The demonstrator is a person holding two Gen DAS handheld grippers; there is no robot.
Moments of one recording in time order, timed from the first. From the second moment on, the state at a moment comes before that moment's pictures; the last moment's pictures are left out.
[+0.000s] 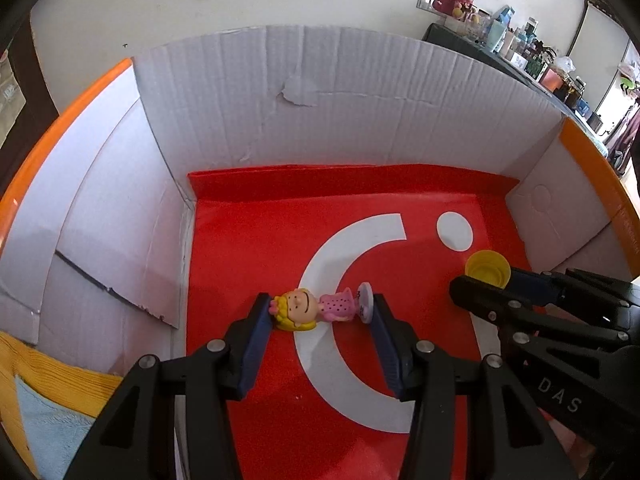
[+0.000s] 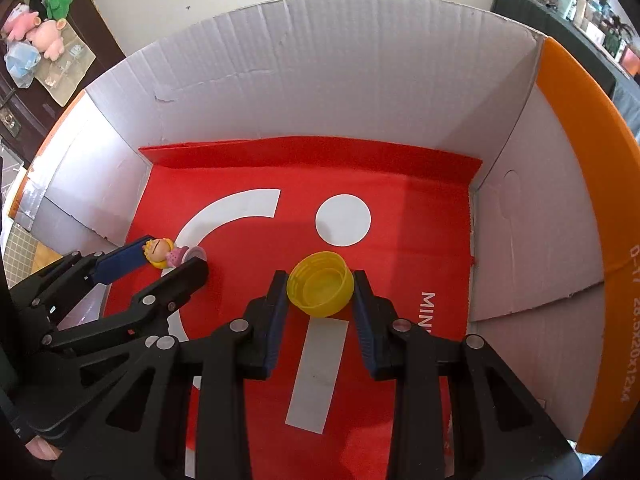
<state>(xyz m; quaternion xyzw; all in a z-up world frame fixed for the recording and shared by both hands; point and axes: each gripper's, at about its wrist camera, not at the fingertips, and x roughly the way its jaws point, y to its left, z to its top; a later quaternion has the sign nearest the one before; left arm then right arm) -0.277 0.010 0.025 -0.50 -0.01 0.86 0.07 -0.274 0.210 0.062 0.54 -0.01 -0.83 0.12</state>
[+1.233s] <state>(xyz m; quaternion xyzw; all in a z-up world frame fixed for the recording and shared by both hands) -0.248 0.007 0.073 -0.45 -0.03 0.89 0.07 -0.249 0.207 0.105 0.46 -0.07 -0.87 0.15</state>
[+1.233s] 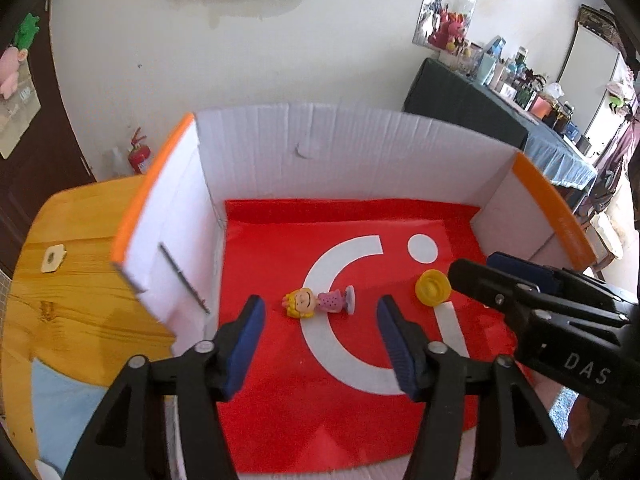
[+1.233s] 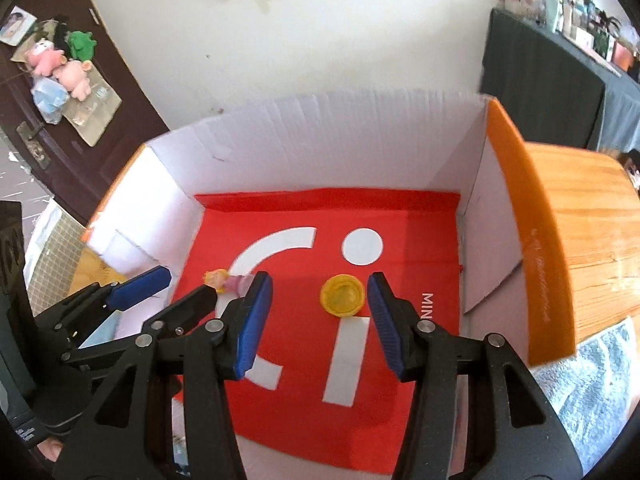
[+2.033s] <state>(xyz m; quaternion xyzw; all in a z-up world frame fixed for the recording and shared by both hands) -0.169 -0.006 0.110 -0.38 -0.01 0.93 0.04 -0.167 0.210 0.139 0.40 -0.07 -0.90 0.18</state>
